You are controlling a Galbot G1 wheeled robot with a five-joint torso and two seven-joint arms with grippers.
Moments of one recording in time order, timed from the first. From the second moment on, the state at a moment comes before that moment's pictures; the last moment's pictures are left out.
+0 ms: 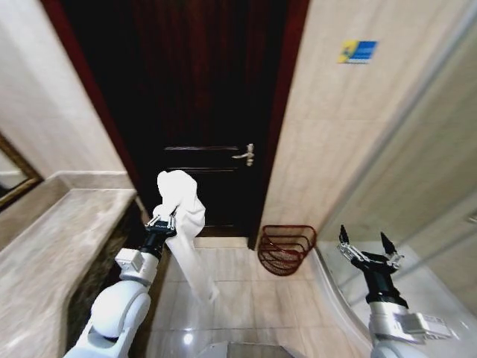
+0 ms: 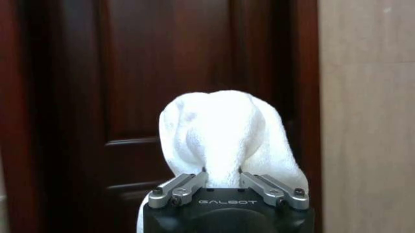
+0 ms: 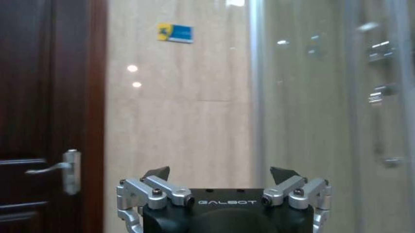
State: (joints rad) left arm 1.58 -1.21 -0.64 -2.38 -0.30 0.23 -0.10; right arm -1.86 1.55 0.85 2.43 0.27 0.08 -0.02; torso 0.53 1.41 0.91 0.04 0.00
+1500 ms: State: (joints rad) left arm 1.61 -1.22 -0.63 -2.36 -0.32 0.18 -0.07; right arm -1.86 1.57 0.85 2.43 0.25 0.09 0.00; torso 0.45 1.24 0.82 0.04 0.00
